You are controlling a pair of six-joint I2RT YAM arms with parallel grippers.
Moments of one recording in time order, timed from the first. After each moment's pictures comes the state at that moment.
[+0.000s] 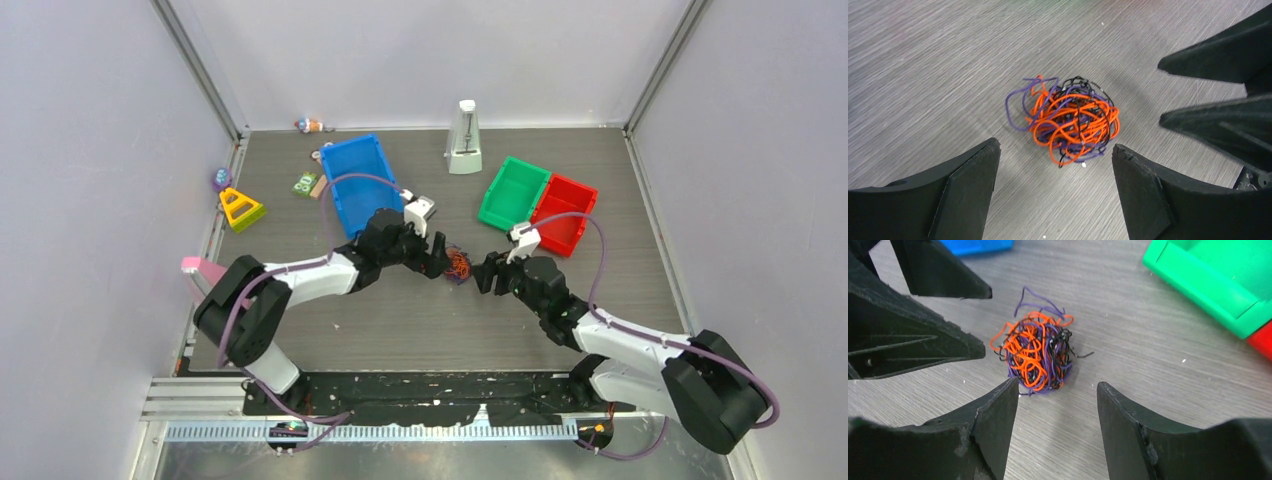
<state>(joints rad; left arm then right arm) -0.67 1.57 0.75 0.33 0.27 -0.23 0.64 1.05 0.27 0.49 0.10 0.32</state>
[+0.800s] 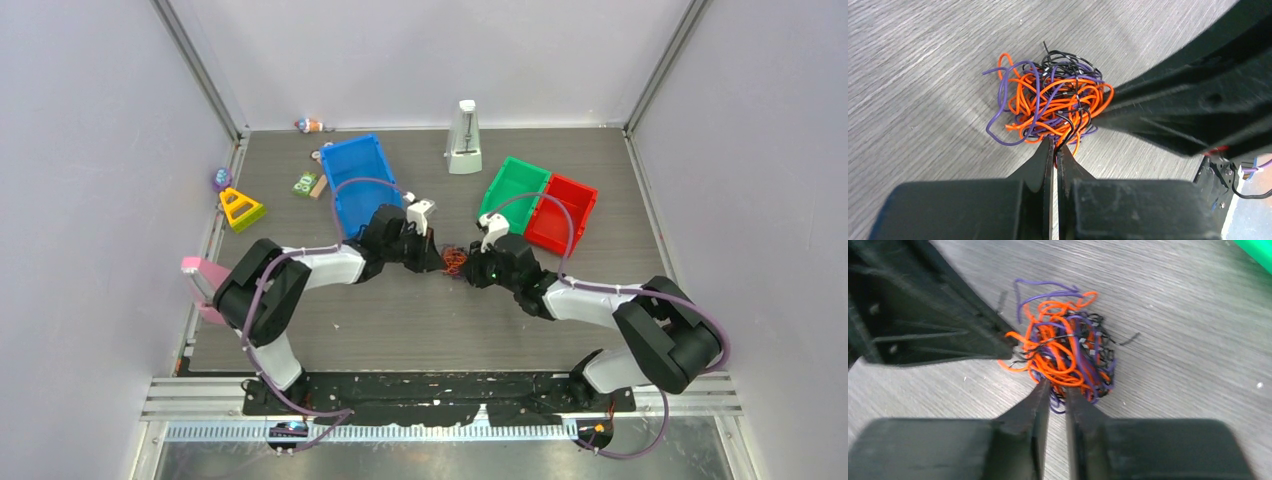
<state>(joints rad) -0.63 1.75 0.86 0.29 0.46 -0.34 0.64 1.41 0.48 0.42 -0.06 0.33</state>
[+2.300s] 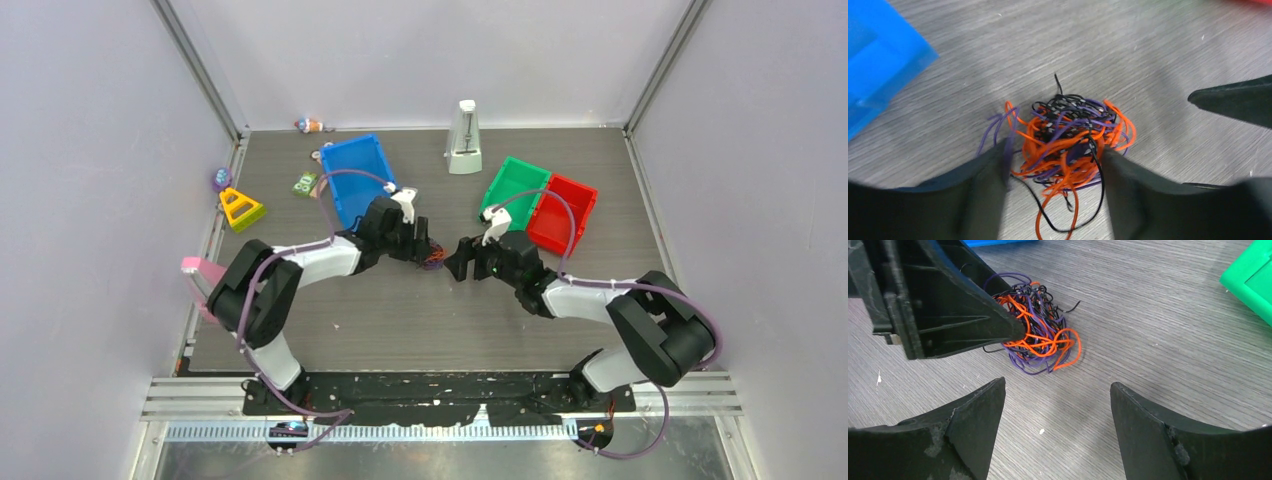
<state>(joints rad) -0.59 1.68 0.87 0.15 0.13 -0.35 0.61 1.43 0.48 0.57 -0.09 0.34</state>
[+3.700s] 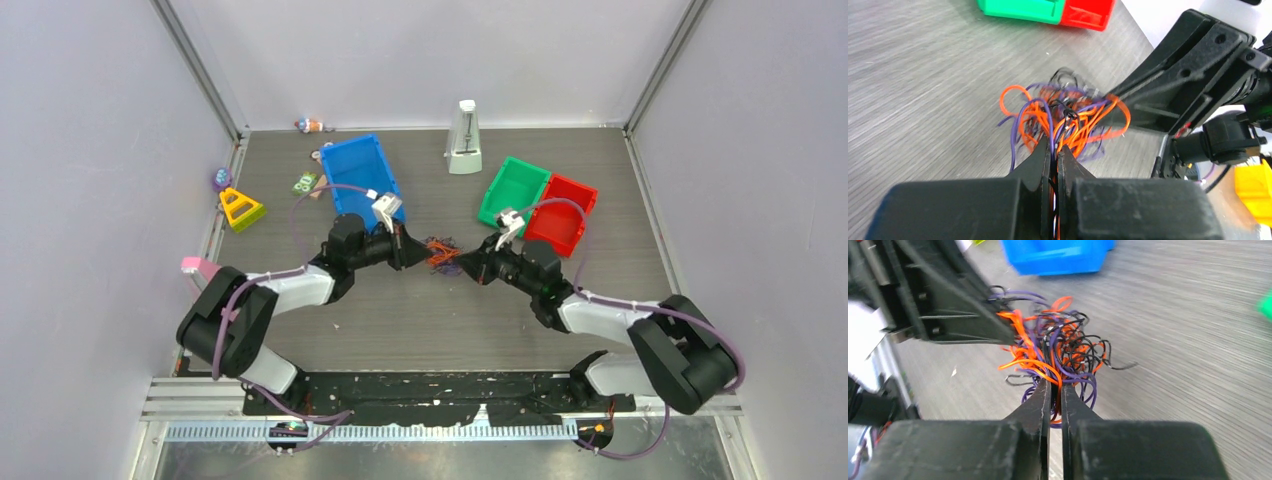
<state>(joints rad) -0.52 1.54 0.61 0.67 0.59 -0.50 0.57 1.32 0.36 0.77 -0.32 0.41</state>
